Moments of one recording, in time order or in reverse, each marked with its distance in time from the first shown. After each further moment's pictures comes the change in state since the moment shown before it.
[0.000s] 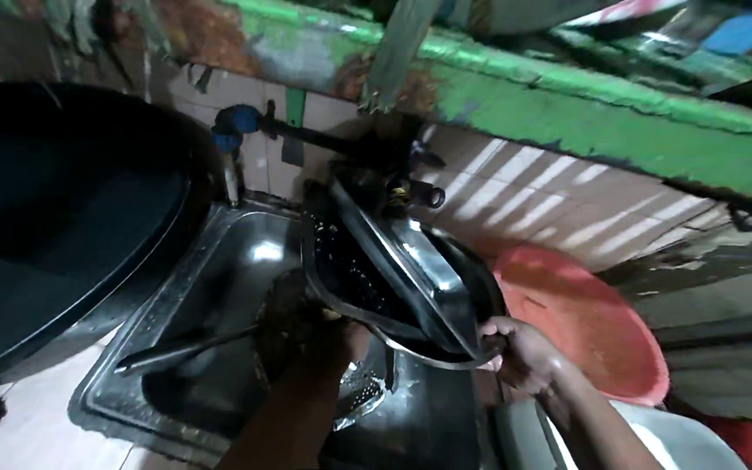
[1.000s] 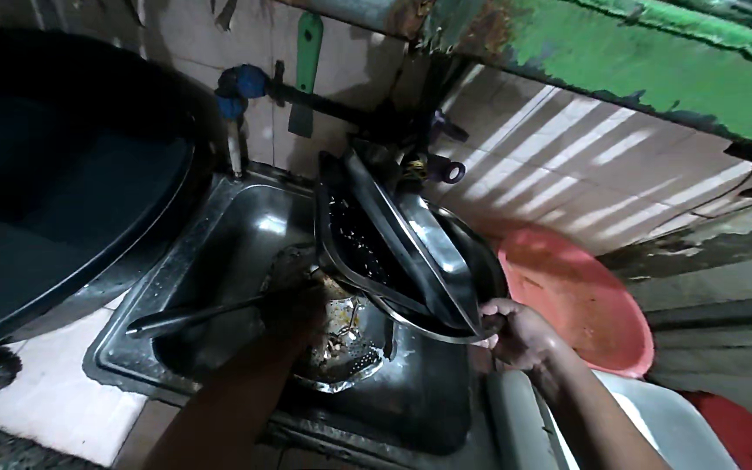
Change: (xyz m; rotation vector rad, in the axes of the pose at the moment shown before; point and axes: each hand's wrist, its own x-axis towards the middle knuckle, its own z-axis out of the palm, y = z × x) left_hand 0.028 -0.093 0.028 0.043 0.174 -0.082; right_hand 0.004 0.015 -0.003 0.031 -0.010 0.025
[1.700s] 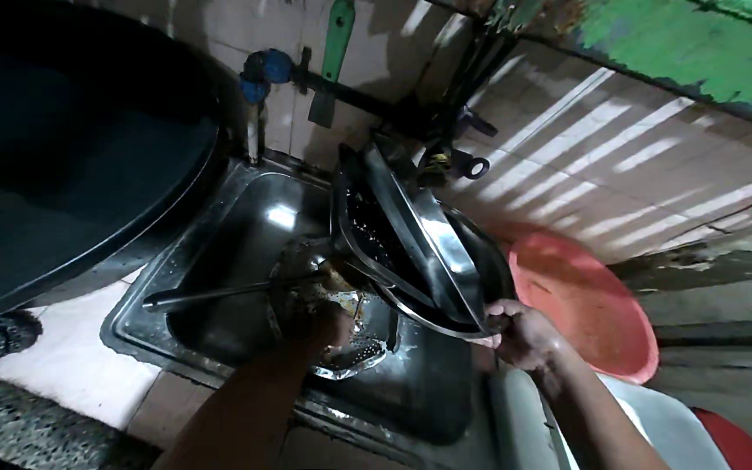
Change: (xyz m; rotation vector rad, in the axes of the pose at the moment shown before) left_hand 0.007 0.007 0.042 0.004 -0.178 0.448; right_hand -0.005 0.003 0.007 -0.033 0.013 -0.025
